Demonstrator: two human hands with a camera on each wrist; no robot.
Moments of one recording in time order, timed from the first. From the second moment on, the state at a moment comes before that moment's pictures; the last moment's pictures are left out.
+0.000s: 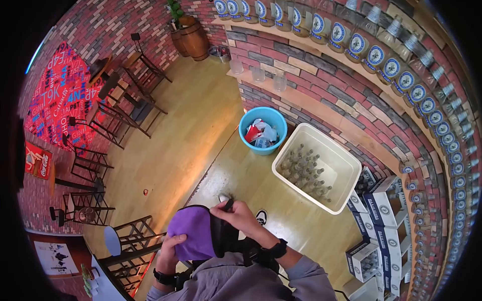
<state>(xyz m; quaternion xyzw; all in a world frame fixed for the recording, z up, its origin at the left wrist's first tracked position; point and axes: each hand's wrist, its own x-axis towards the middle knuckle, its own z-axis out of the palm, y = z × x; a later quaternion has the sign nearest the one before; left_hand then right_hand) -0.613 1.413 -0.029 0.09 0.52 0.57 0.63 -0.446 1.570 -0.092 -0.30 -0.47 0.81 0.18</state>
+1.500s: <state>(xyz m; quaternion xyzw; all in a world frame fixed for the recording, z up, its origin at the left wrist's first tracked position) -0.754 1.683 -0.025 -0.06 0.61 0.66 0.45 -0.524 2.136 -0.370 -0.70 -0.41 0.16 0.56</state>
